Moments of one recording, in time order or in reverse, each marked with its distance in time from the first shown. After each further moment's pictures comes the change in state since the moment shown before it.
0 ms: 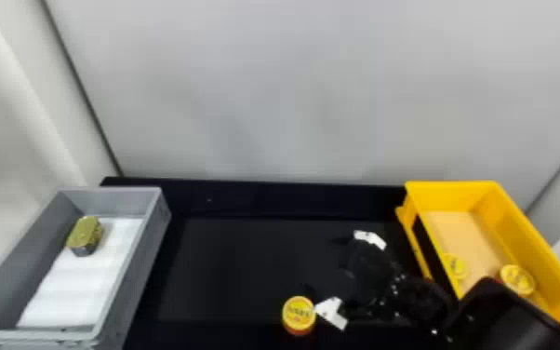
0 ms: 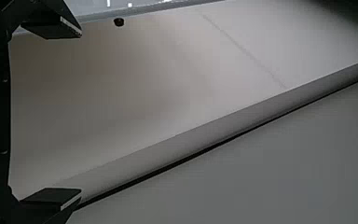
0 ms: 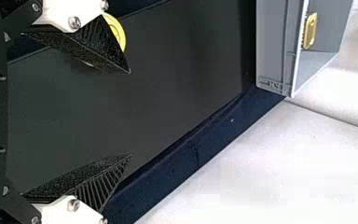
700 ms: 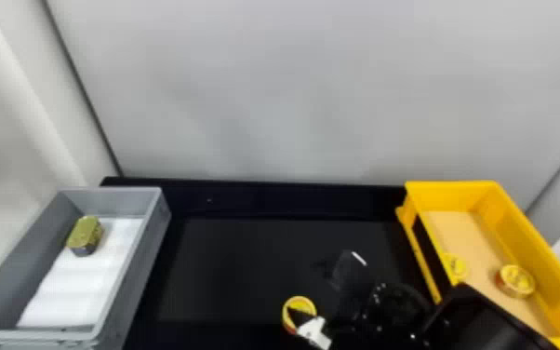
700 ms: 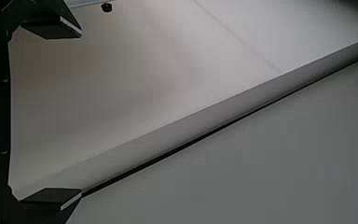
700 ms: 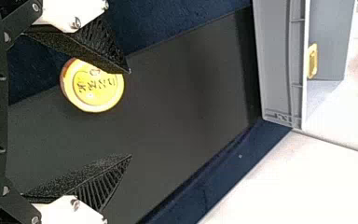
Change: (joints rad) left arm -0.031 0.000 -0.017 0.028 -0.058 -0.017 -0.049; right arm -0.010 0.082 0.018 0.103 -0.010 -0.003 0.099
